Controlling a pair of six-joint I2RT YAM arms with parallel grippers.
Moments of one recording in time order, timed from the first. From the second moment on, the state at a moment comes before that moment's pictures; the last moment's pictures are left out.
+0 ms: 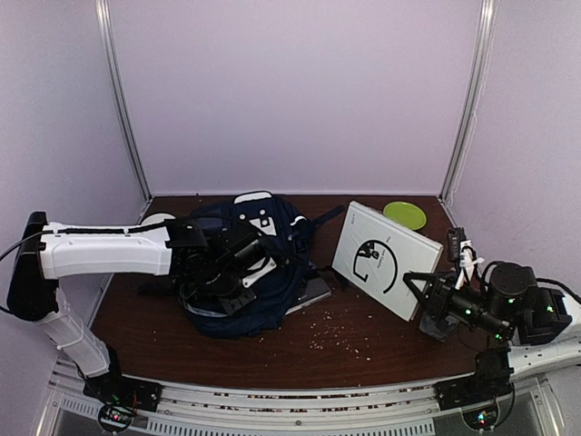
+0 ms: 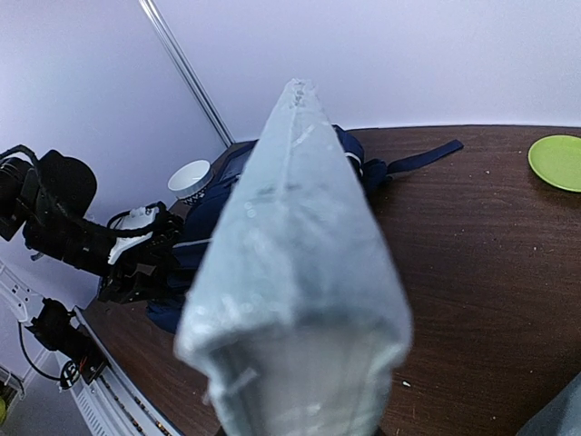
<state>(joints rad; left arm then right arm) -1.07 1.59 1.21 -0.81 -0.28 -0.02 1.30 0.47 0.53 -0.33 0.63 0.59</state>
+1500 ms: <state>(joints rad) -0.95 1.58 1.51 -0.84 -0.07 -0.01 1.30 0.48 0.53 -0.33 0.65 0.60</state>
